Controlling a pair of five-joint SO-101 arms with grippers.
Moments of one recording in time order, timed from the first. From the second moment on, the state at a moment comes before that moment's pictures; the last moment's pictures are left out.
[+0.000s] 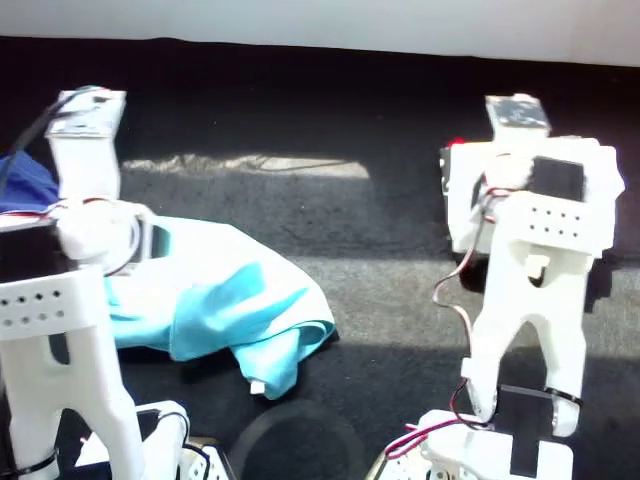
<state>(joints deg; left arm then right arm) -18.2 -34.8 11.6 92.5 -11.5 1.8 -10.3 -0.6 94.9 10.5</state>
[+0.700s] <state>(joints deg) -69.9 -35.1 17.5 84.9 -21.5 -42.8 -9.0 0.9 85.1 4.8</state>
